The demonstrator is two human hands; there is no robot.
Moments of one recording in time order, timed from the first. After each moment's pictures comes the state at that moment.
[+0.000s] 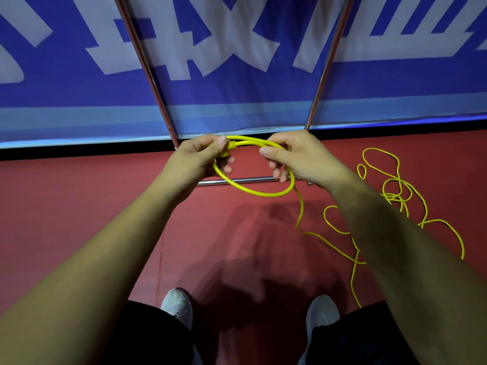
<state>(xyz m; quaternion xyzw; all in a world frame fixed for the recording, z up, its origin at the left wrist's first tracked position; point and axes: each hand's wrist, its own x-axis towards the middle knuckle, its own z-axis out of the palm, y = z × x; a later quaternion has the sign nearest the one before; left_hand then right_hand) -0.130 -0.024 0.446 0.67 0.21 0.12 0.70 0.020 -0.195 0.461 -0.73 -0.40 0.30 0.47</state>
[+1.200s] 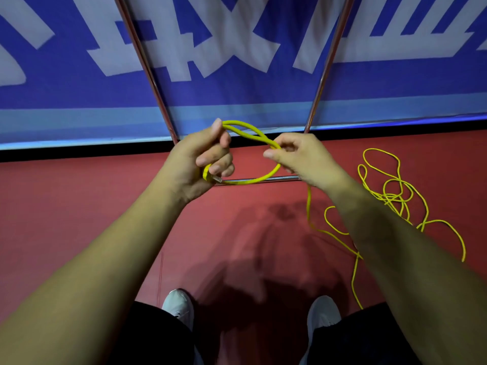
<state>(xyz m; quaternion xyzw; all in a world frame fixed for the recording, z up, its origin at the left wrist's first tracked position) -0.127 -0.039 0.470 0.44 0.08 0.08 0.89 0.028 -0.196 0.442 -0.75 -0.37 0.24 0.50</state>
